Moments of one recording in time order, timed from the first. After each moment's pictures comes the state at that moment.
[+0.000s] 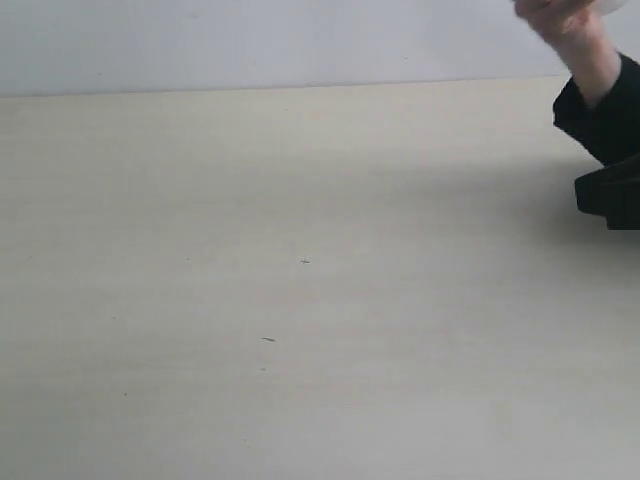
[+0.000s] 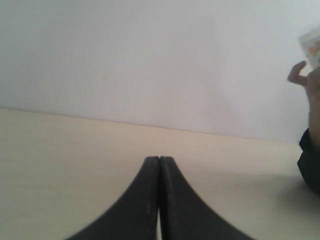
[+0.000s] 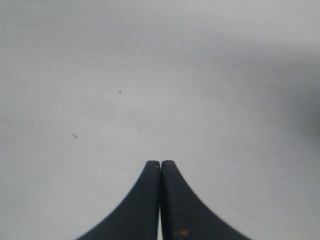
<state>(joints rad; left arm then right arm) -0.20 0.01 0.00 -0.48 0.08 0.18 0.30 0.83 -0.67 0.34 0.74 -0.18</state>
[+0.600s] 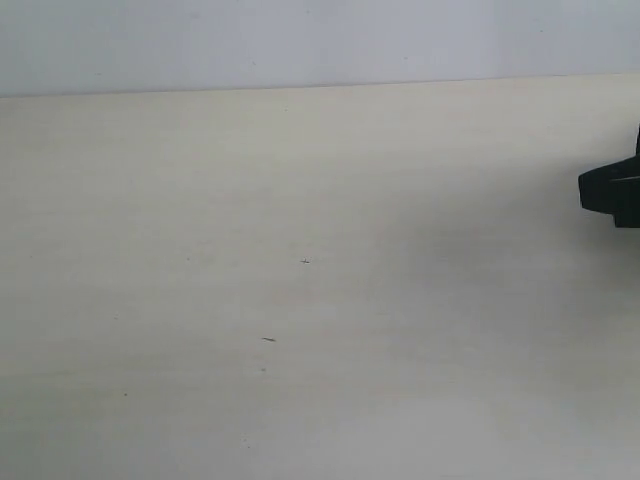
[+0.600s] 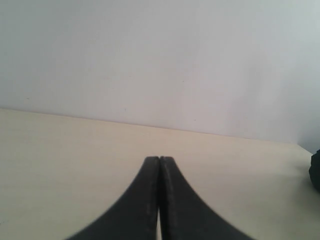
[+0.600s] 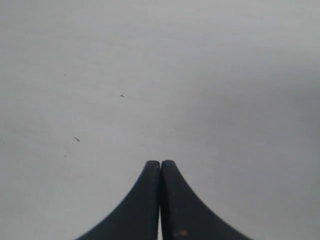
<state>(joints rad) -0.20 0.01 0.00 -0.48 0.08 0.18 0.30 0.82 -0.67 0.34 0.74 -0.17</state>
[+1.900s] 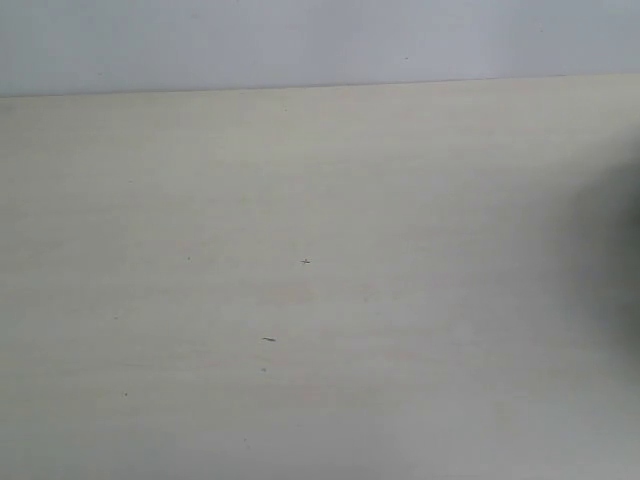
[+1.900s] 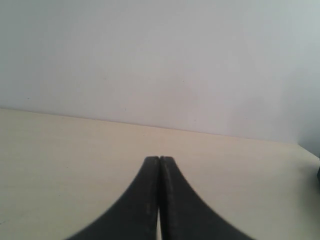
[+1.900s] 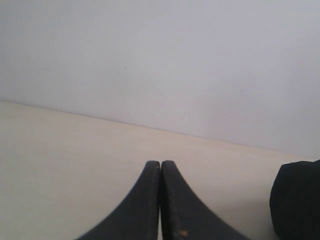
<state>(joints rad) -0.20 0.01 0.00 -0.48 0.08 0.18 0.18 0.07 0.00 0.30 0.07 -0.41</state>
